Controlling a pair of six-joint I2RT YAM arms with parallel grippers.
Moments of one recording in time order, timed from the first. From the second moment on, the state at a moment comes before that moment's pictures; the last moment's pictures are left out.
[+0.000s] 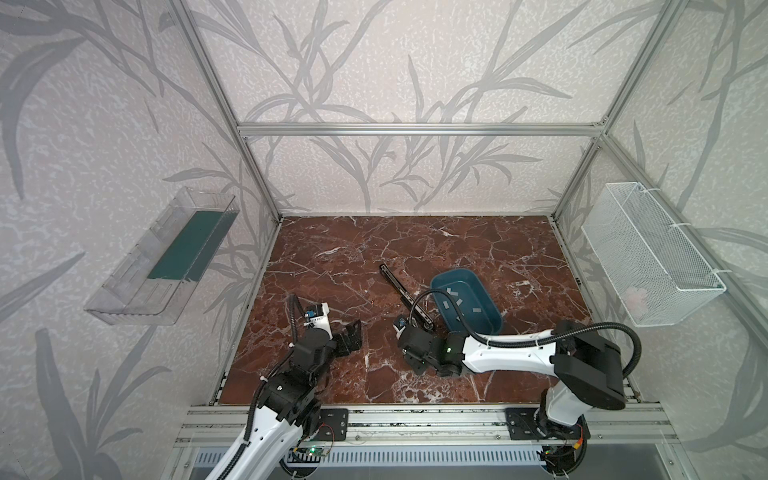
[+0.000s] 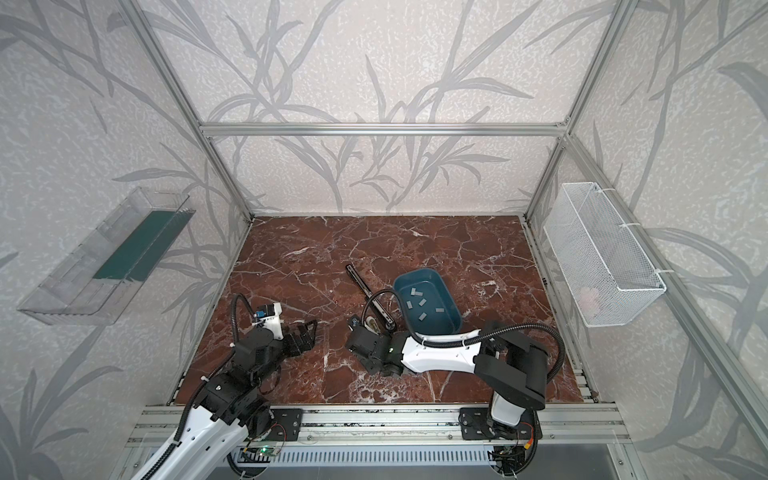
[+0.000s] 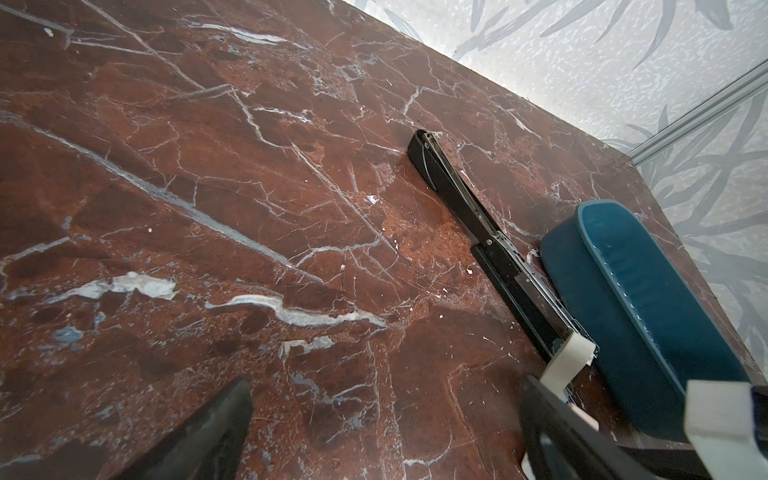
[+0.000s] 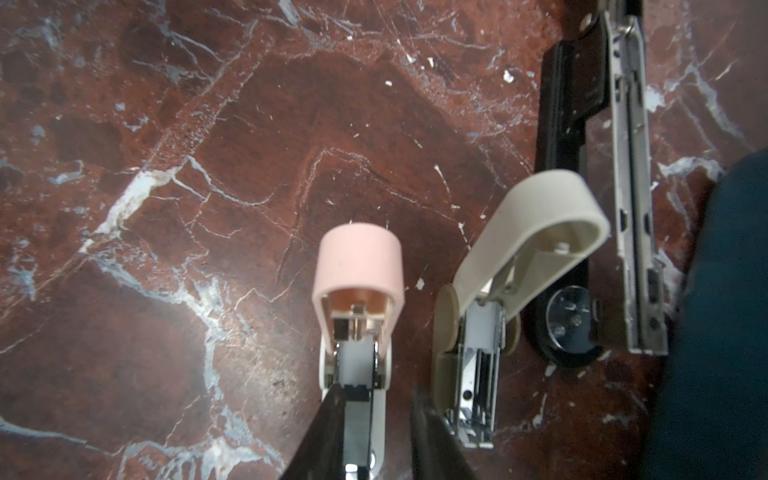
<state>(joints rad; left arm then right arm) -0.44 0.34 0.22 -0.39 -0.15 -0.59 1.20 1.68 0.93 -0.30 0.29 0.38</state>
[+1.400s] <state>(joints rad) -0.44 0.56 0.22 -0.33 -0.20 -0.60 0.62 1.57 0.96 -0.51 0.20 0.50</state>
